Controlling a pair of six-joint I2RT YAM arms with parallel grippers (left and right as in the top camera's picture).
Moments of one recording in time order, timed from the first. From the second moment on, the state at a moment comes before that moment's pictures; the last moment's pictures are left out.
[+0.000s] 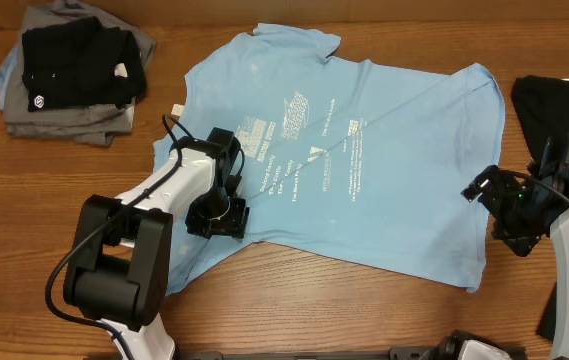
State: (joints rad) left arm -0.29 1.89 1.14 -1.03 0.12 -0.16; right arm -0.35 1.31 1.08 -1.13 -0.20 0.49
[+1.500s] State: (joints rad) left arm -0.38 1.89 1.54 -1.05 0.10 -0.15; right arm -0.35 1.61 1.08 -0.80 -0.28 0.49
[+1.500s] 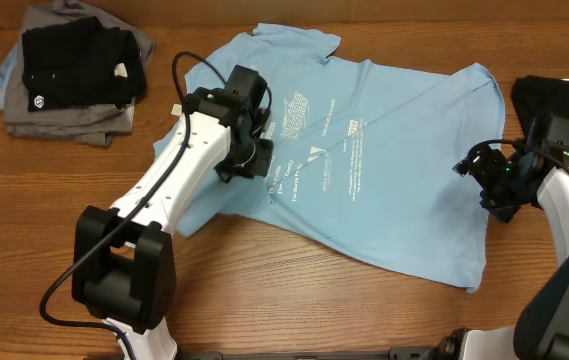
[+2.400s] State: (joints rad) left arm -0.39 1.92 1.55 -0.88 0.04 -0.08; right arm -0.35 1.64 1.08 -0.97 -0.15 0.51
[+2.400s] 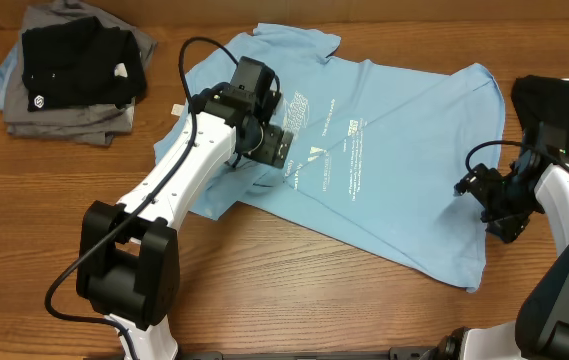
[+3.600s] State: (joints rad) left arm -0.27 1.86 1.29 -1.10 0.18 -0.34; right arm -0.35 1.35 1.06 -1.32 -0.31 0.42
